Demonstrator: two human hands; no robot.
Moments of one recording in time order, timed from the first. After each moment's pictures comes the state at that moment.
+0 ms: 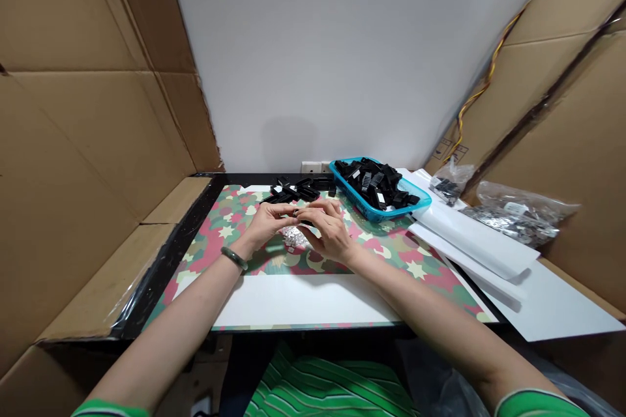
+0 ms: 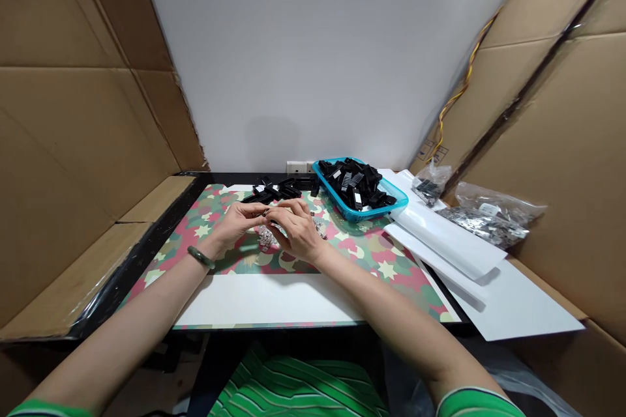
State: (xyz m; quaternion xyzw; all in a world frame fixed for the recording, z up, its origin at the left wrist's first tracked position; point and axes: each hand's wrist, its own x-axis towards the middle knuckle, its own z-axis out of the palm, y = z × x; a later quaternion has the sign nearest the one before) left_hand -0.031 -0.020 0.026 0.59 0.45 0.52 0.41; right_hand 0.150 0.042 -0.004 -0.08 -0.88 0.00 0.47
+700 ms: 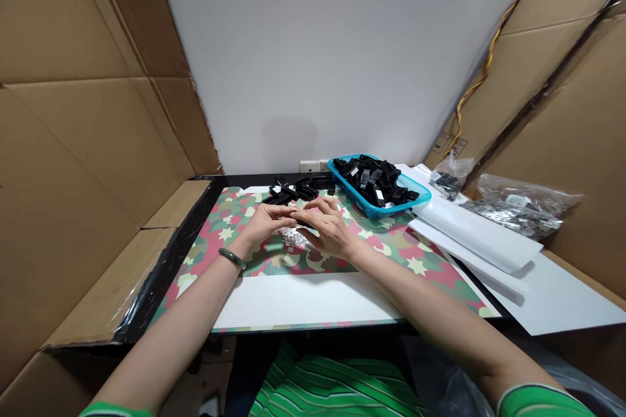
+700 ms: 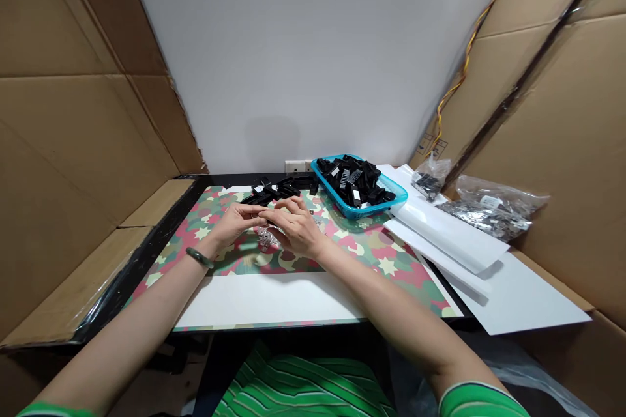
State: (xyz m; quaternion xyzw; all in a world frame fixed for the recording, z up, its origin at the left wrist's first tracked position) left_hand -0.036 -0.020 0.022 0.58 0.47 0.50 0.44; right_hand 0.153 0.049 -0.002 -0.07 -0.90 -0.01 0.43
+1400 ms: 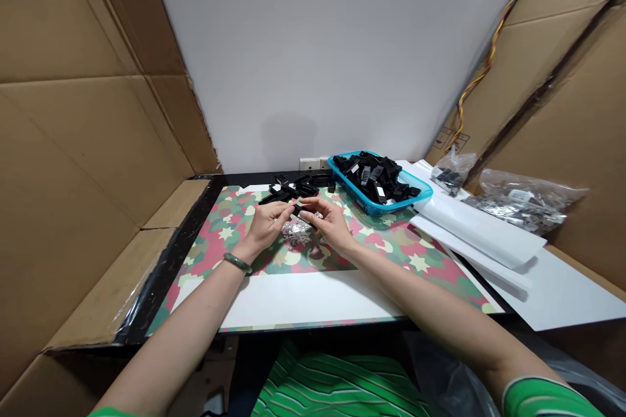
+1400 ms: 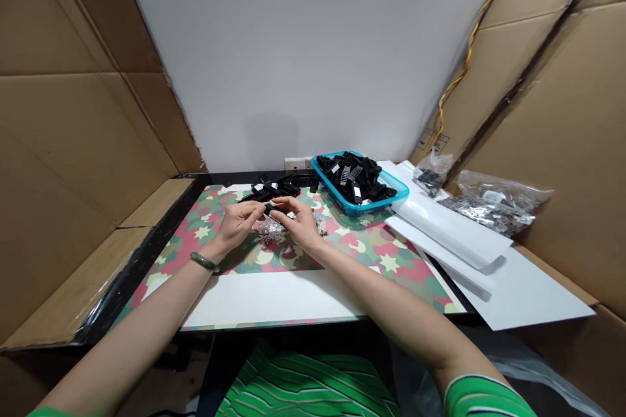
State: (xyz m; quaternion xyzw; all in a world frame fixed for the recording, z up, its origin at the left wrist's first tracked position) left_hand -0.032 -0.014 0.012 0.67 0.50 0.52 0.17; right_hand 0.138 0.041 -0.007 -0.23 -0.67 0.51 0.48
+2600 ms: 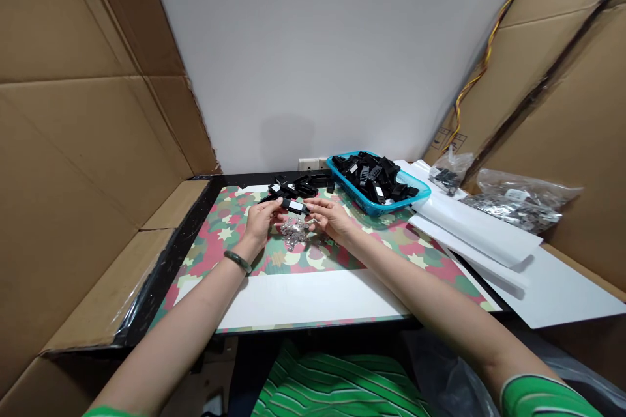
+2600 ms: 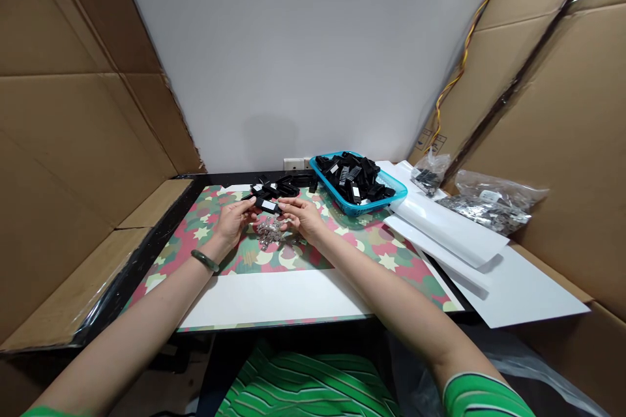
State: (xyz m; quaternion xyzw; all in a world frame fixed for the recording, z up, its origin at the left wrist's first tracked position) left_hand -0.032 -0.001 0.003 0.37 0.52 0.65 0.41; right_hand 0.141 0.062 -0.004 -0.23 -0.46 0.76 0.40
